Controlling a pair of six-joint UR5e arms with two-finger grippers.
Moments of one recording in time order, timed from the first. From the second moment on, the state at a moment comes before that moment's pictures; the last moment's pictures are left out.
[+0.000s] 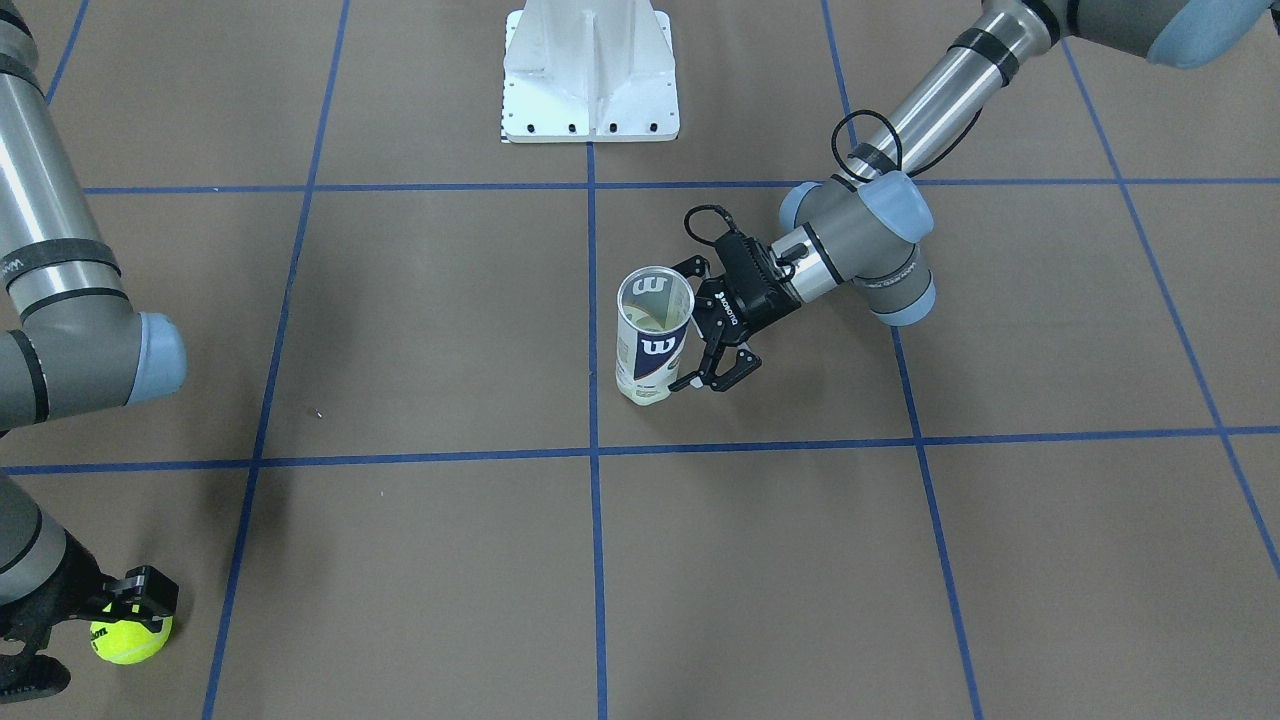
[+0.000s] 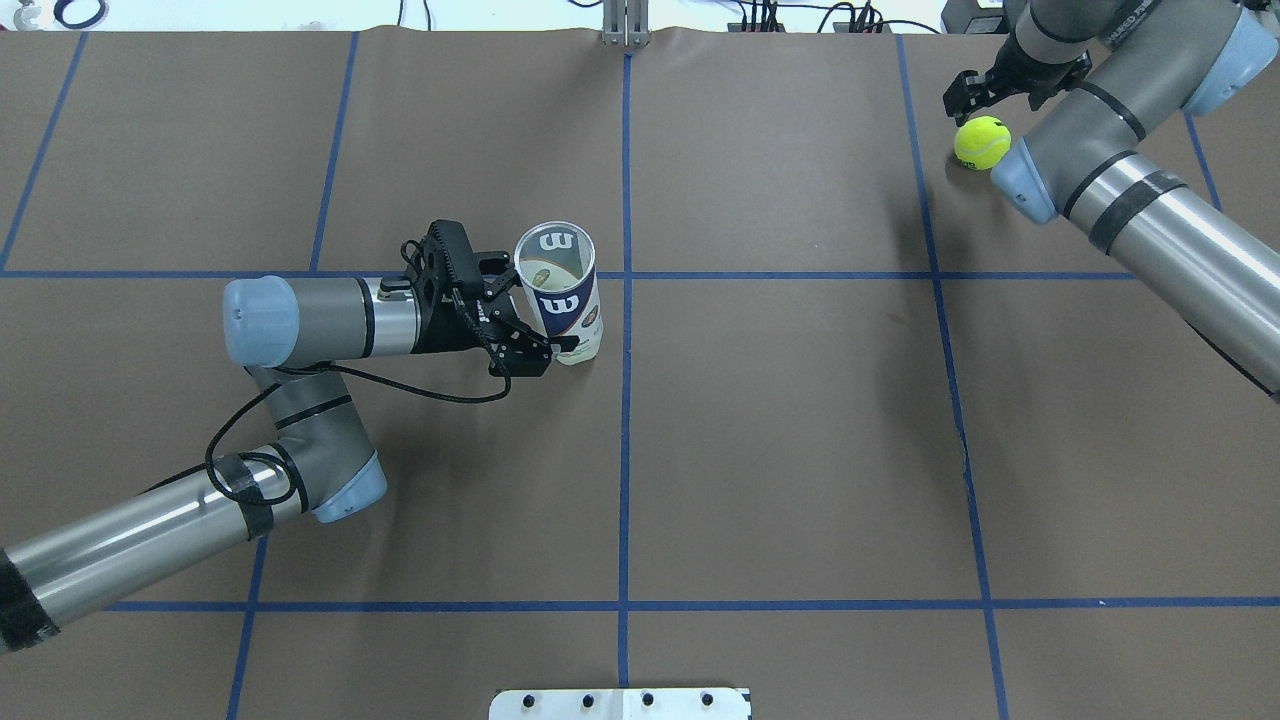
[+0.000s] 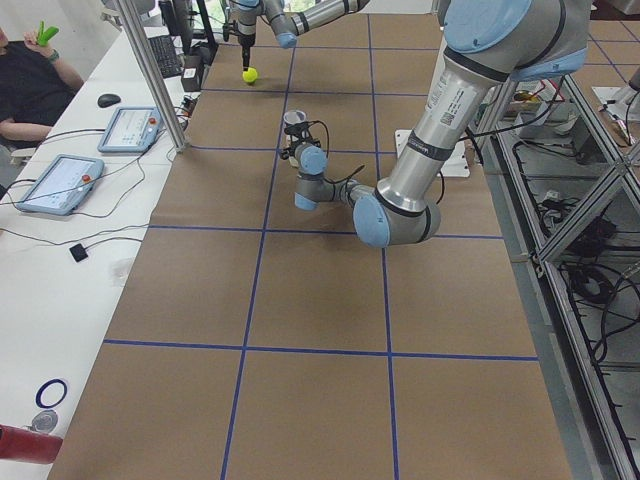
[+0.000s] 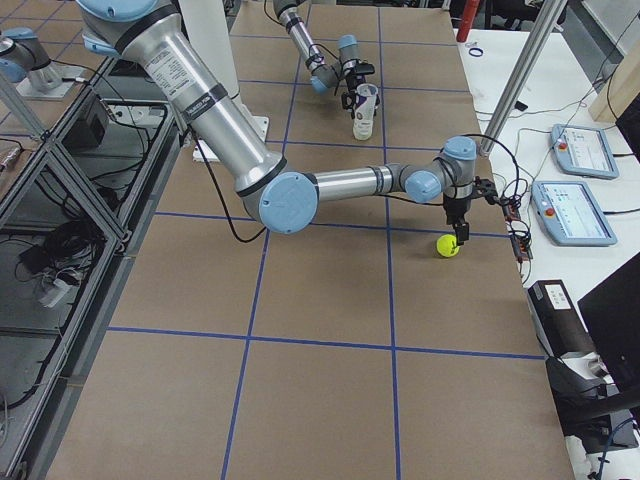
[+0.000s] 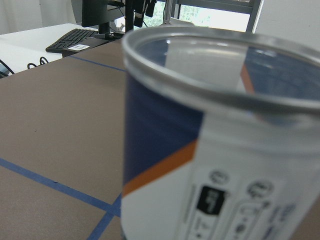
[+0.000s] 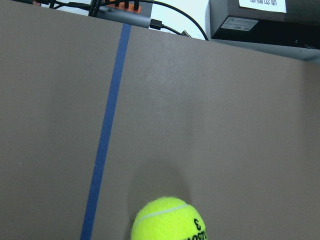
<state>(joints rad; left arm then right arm) -0.59 -2.19 -1.09 -3.24 -1.85 -0.41 1.08 -0.87 0.98 -1.16 1.96 0.55</state>
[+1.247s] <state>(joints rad) -0.59 -2.19 -1.09 -3.24 -1.85 -0.41 1.04 -0.88 0.94 -1.15 1.91 0.55</state>
